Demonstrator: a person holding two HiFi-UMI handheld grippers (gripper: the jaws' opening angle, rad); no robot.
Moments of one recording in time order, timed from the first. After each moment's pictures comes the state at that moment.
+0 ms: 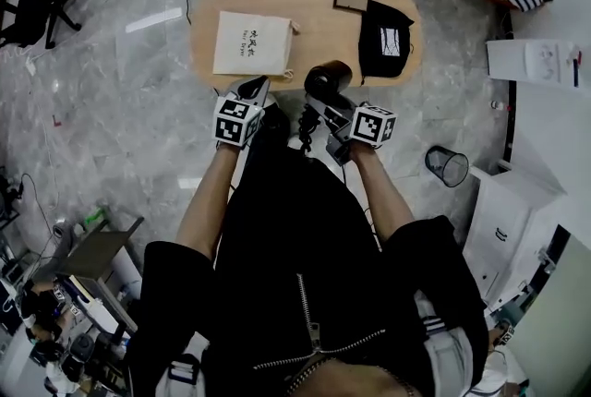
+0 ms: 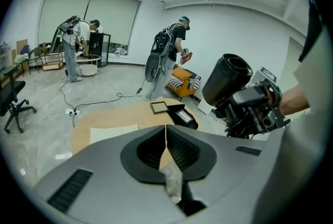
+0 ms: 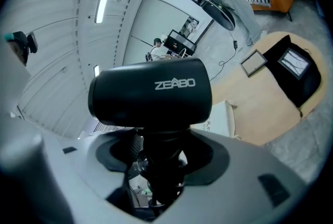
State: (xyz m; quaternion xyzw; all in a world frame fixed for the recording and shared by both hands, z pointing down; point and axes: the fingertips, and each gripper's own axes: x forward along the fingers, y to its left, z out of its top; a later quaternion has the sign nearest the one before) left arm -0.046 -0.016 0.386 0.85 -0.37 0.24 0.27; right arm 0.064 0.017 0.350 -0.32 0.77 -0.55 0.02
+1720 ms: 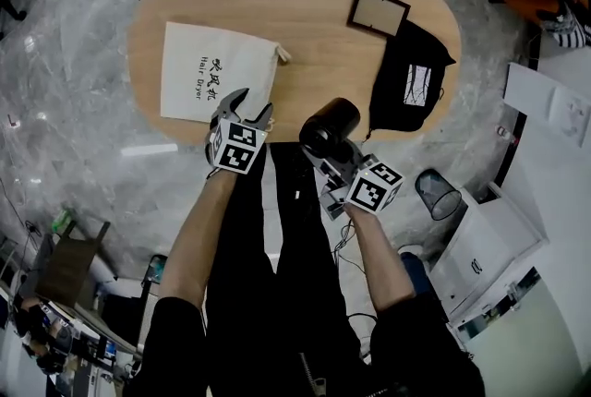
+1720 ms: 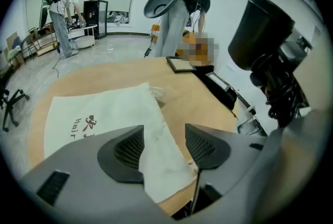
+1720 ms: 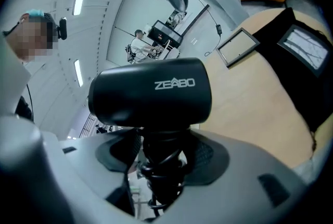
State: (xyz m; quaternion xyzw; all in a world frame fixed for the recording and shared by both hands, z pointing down) left arm 0.008 -0.123 0.681 0.79 -0.35 0.38 0.33; right arm 0.109 -0.092 0.555 -0.34 0.74 -0.58 -0.04
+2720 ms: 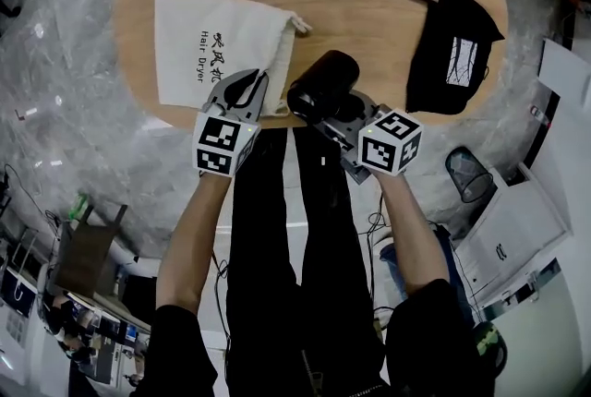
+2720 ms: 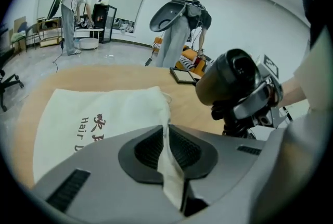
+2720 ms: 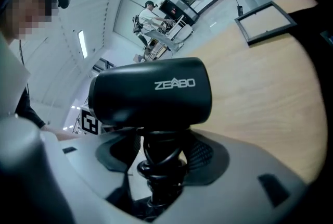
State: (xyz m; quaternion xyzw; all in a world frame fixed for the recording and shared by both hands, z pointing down) left arm -0.017 -0.139 0.674 0.82 -0.36 0.29 0.34; right arm 0.070 -0.106 0.642 -0.25 0.78 -0.55 -0.16
